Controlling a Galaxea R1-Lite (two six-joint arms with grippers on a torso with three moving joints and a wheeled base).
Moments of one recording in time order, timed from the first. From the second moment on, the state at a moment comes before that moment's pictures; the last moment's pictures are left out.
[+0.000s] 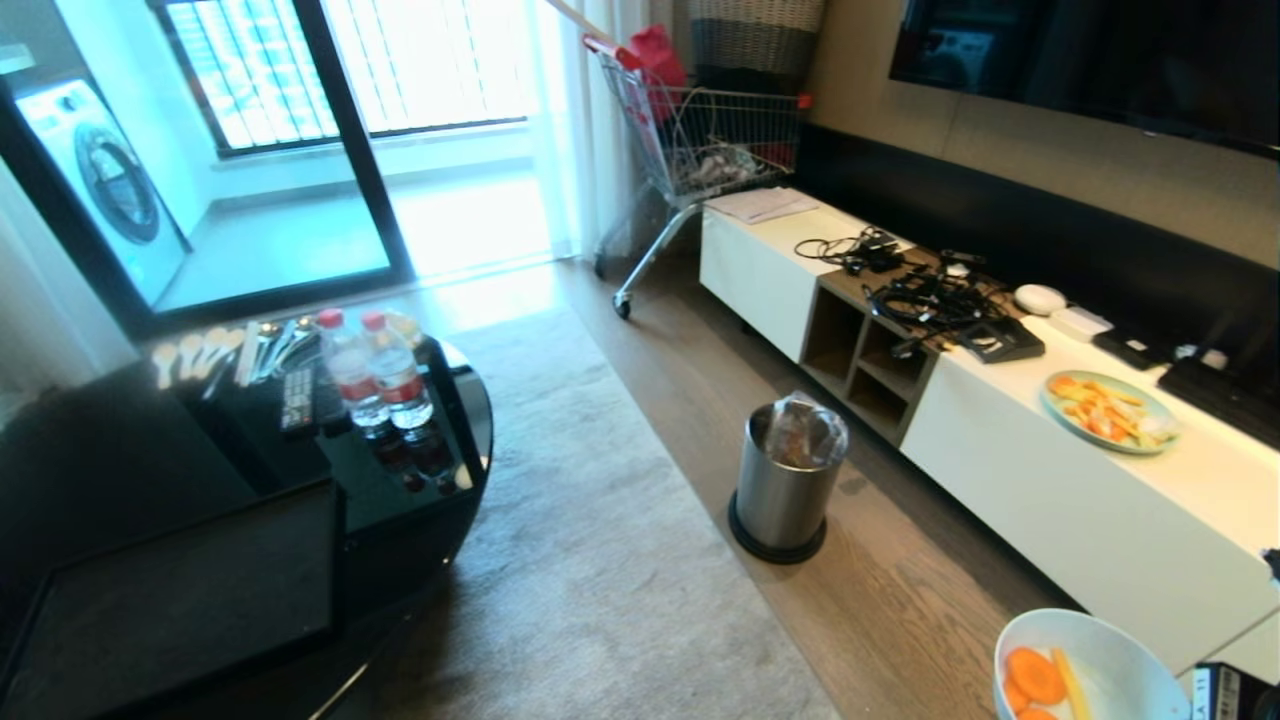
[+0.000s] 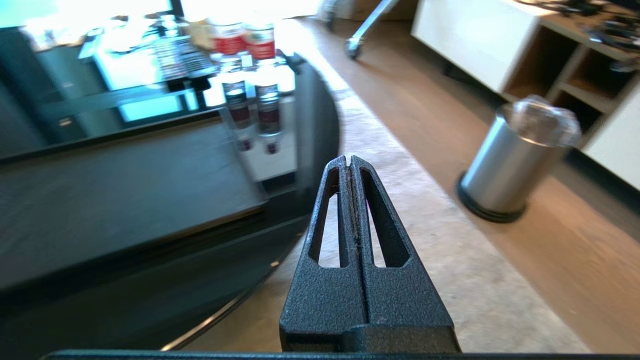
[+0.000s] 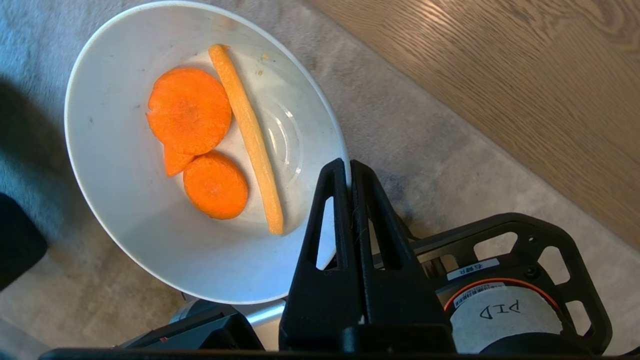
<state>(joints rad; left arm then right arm) 0.00 0.00 0.00 0.00 0.01 -0.07 0.40 1.13 -0.53 0.47 -0.24 0.85</state>
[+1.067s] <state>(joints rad) 0.00 0.00 0.00 0.00 0.01 -0.07 0.40 1.13 -0.54 0.46 -0.24 0.84</state>
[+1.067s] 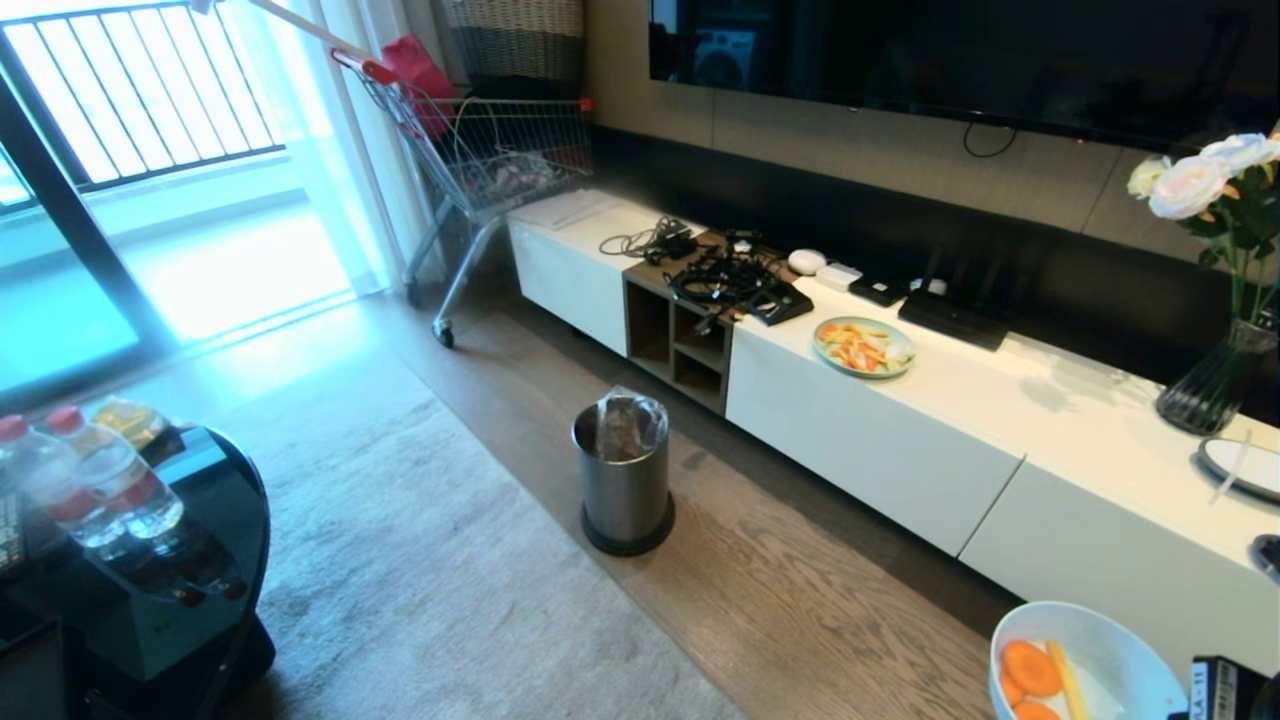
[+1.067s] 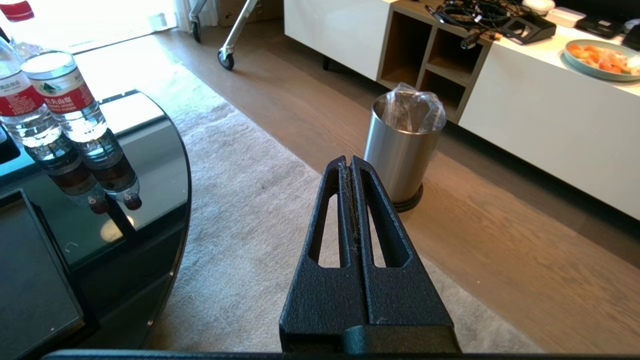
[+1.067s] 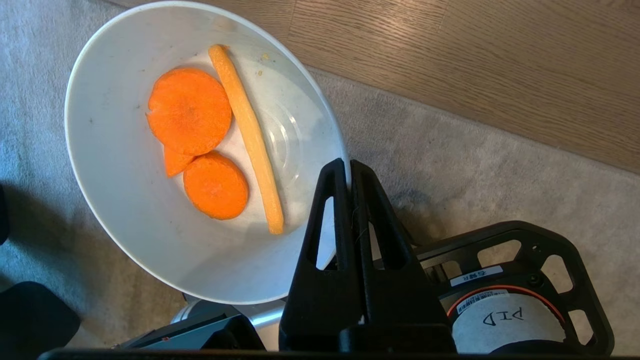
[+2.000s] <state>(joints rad) 0.00 0.00 0.00 0.00 0.01 -0.07 0.41 1.15 -0.58 0.46 -0.24 0.80</state>
